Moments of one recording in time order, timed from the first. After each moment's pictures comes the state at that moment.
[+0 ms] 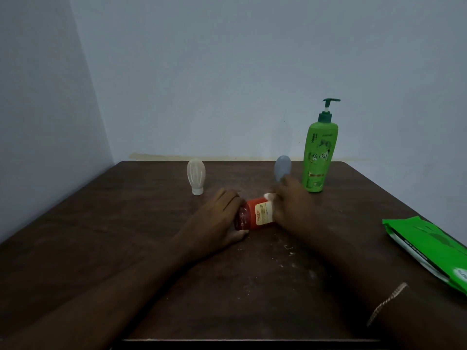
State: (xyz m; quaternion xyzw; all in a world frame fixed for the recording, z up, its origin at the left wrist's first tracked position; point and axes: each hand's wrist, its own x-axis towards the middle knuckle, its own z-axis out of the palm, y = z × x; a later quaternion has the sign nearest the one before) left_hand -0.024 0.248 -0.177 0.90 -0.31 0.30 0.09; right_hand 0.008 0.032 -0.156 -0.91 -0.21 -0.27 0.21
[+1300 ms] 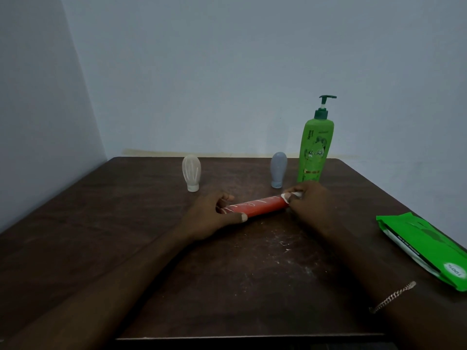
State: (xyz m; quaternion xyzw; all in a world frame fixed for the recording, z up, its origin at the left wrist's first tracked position) left_hand -0.006 0.252 -0.176 0.91 -0.12 0.07 0.39; right_hand 0.017 -0.003 -0.160 -0.91 -0.05 -0.22 0.34
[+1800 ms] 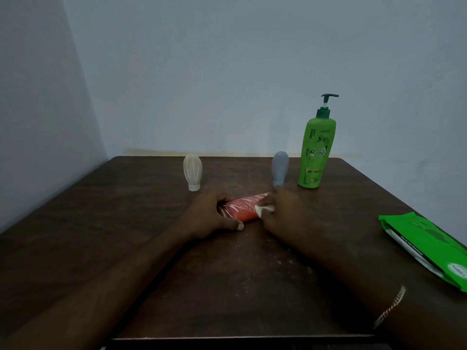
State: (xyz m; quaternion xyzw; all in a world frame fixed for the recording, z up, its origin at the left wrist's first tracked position) left_hand -0.002 0.256 -0.172 0.93 -0.13 0.07 0.32; right_hand 0.001 0.043 -0.173 -0.94 -0.17 -0.21 0.23
